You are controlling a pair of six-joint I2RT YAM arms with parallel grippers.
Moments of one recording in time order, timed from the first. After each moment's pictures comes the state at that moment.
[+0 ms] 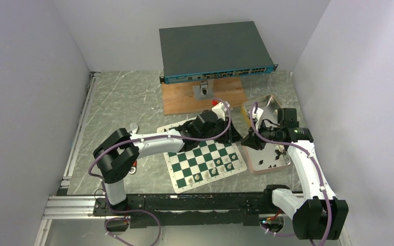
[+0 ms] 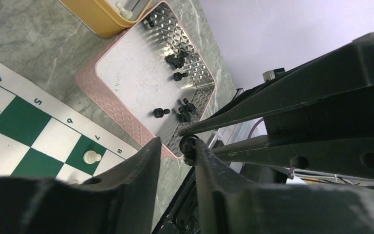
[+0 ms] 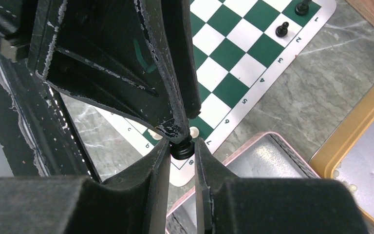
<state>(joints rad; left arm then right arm) -1.00 1.80 1.19 0.29 0.19 -0.88 -0.02 1.02 0.83 -0.84 -0.87 -0.72</state>
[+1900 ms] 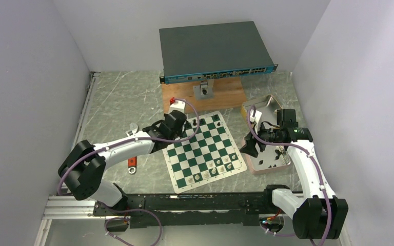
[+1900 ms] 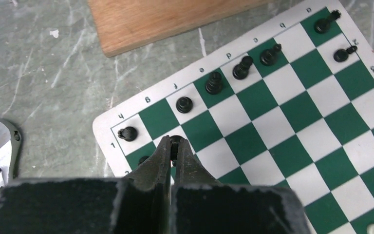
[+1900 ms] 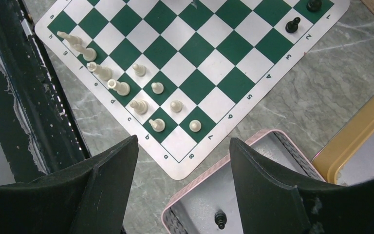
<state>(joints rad) -0.81 1.47 0.90 -0.10 -0.51 -0.36 -0.03 1.02 0.83 -0.89 -0.87 -0.82</state>
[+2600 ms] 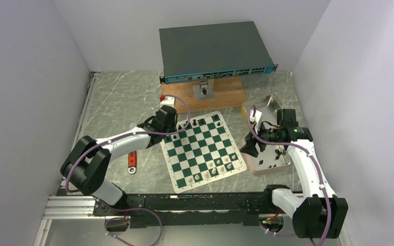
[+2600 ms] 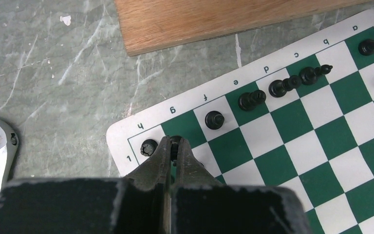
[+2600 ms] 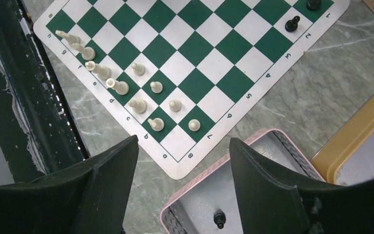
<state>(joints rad) -0.65 1.52 0.86 -0.02 -0.41 -0.38 -0.03 1.03 0.83 -0.89 -0.87 -0.83</state>
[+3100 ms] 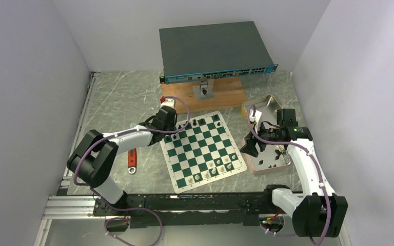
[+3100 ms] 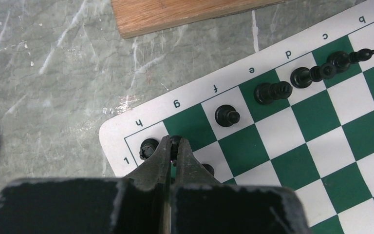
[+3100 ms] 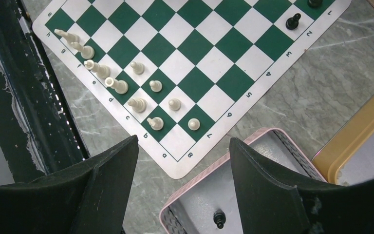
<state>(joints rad) -0.61 1.60 0.86 0.00 -0.34 -0.39 -0.03 1.04 0.83 -0.89 -0.87 -0.84</state>
